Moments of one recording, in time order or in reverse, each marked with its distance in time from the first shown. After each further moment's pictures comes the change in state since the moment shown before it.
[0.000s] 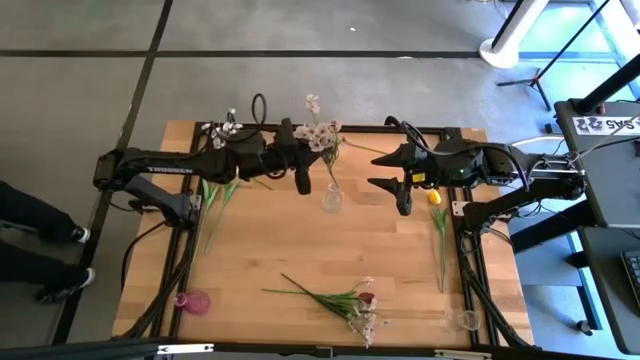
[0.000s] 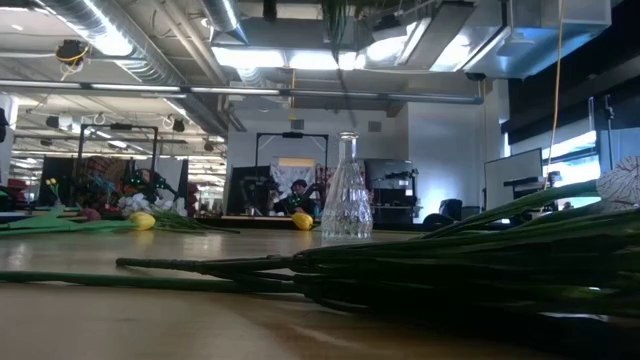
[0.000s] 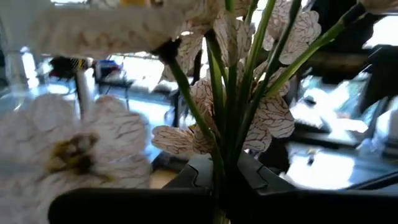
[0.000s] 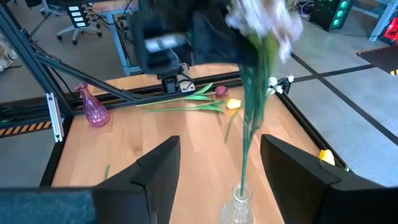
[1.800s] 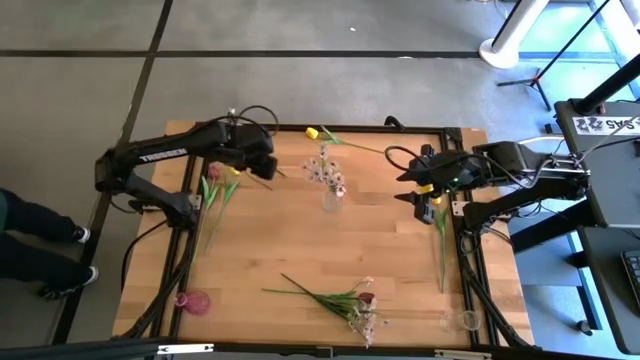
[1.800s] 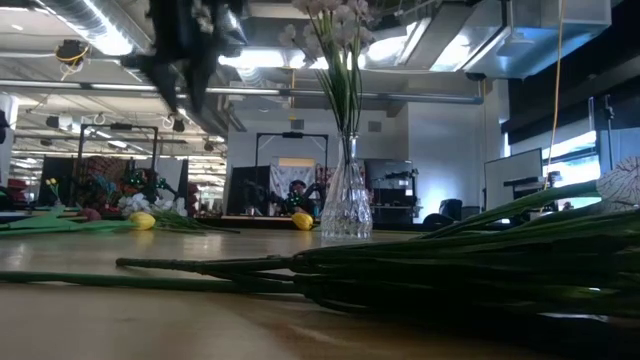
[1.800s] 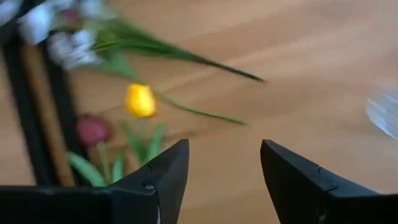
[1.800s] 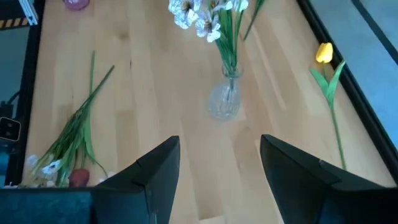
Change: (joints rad) left arm 0.225 -0.006 0.151 -1.527 -0.085 -0.892; right arm -0.002 -0.050 0.000 -0.471 -0.087 0.054
